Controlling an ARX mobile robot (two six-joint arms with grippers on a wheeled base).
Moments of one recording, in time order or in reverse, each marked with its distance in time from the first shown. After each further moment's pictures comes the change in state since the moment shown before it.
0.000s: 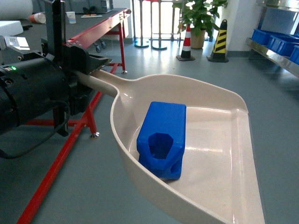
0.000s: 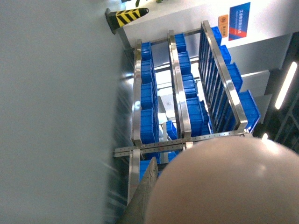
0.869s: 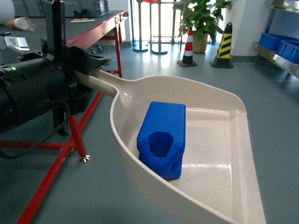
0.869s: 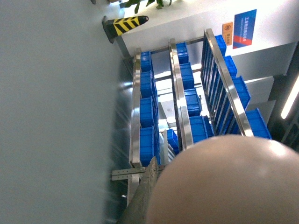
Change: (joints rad) left arm 0.000 0.000 0.000 0.001 -0.001 0.000; right arm 0.000 -0.002 0.000 0.004 0.000 0.000
